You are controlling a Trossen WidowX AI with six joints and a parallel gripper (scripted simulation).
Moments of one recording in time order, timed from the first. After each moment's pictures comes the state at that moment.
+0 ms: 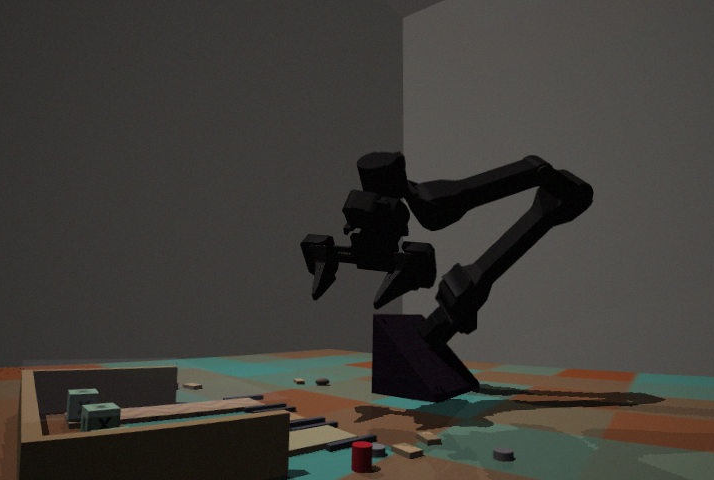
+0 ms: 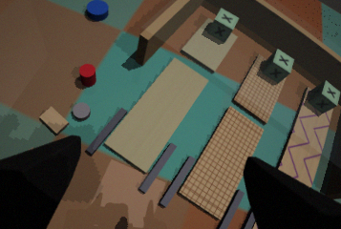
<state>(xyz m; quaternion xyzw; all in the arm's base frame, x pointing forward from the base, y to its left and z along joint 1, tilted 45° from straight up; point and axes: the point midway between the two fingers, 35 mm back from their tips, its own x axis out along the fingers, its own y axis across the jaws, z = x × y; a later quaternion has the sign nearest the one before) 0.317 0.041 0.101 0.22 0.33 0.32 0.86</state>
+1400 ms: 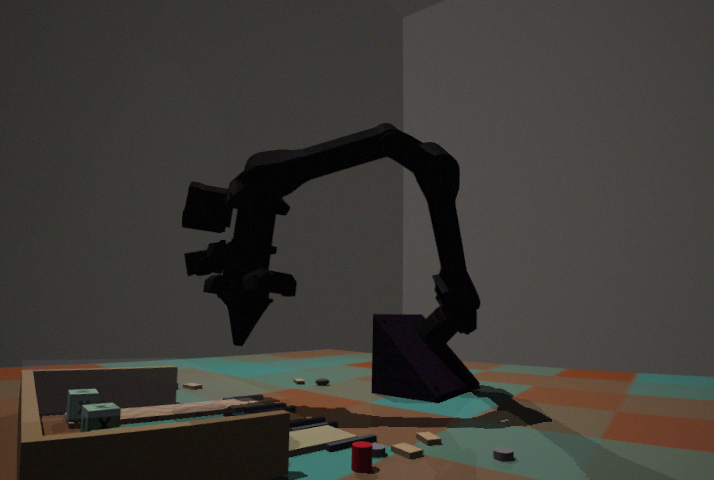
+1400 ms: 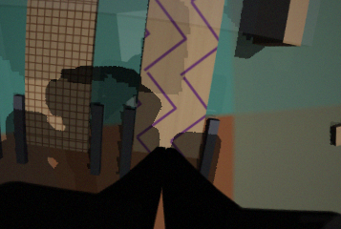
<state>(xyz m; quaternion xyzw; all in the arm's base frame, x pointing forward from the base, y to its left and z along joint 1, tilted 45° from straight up) 0.384 -0.023 -0.048 0.28 0.68 0.25 0.63</state>
